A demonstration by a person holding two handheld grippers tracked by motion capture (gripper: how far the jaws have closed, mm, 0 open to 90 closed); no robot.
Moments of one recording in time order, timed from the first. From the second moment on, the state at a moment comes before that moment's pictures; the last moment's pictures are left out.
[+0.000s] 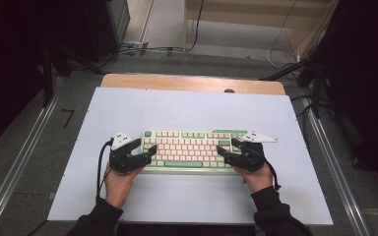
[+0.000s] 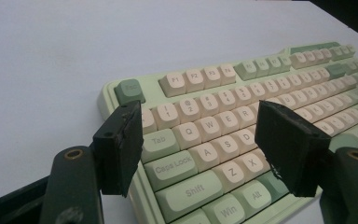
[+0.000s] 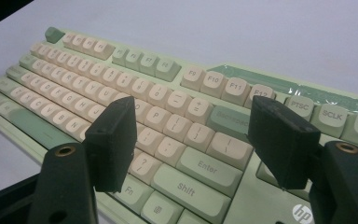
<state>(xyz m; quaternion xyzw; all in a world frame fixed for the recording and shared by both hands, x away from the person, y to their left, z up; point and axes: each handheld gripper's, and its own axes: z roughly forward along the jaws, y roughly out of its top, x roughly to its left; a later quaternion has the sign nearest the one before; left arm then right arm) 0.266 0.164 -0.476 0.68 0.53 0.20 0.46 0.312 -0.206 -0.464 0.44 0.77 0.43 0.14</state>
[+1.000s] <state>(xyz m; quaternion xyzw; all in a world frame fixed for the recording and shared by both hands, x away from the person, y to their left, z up) 0.245 0.183 -0.477 0.68 0.53 0.21 0.46 0.288 -0.261 -0.463 0.46 0.77 0.41 0.18</state>
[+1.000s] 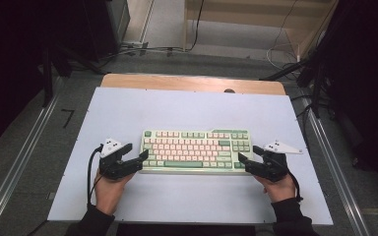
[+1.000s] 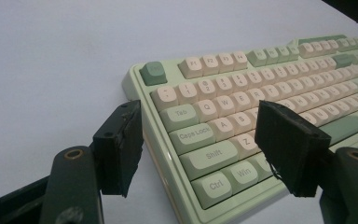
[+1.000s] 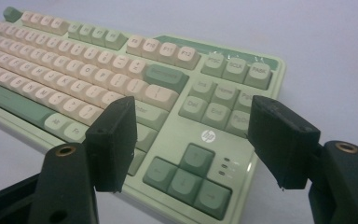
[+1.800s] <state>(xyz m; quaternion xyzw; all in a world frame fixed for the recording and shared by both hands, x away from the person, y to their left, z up) 0.231 0.198 -0.481 0.67 0.55 0.22 0.45 0.273 -0.311 -0.463 0.50 0.74 0.41 0.20</state>
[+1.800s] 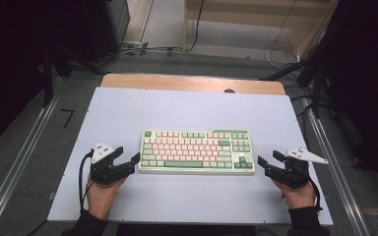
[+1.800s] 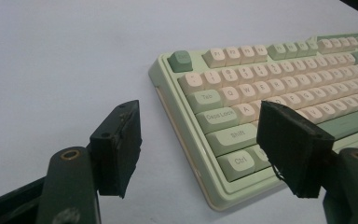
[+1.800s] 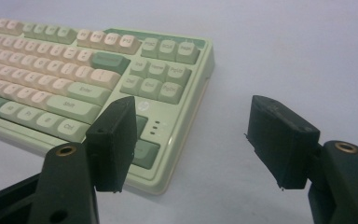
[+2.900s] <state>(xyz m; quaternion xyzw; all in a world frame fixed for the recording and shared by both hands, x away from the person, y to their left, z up) 0.212 0.231 -0.486 0.65 0.59 0.24 0.43 0.249 -0.369 -0.466 0.56 0.69 0.40 0.23</state>
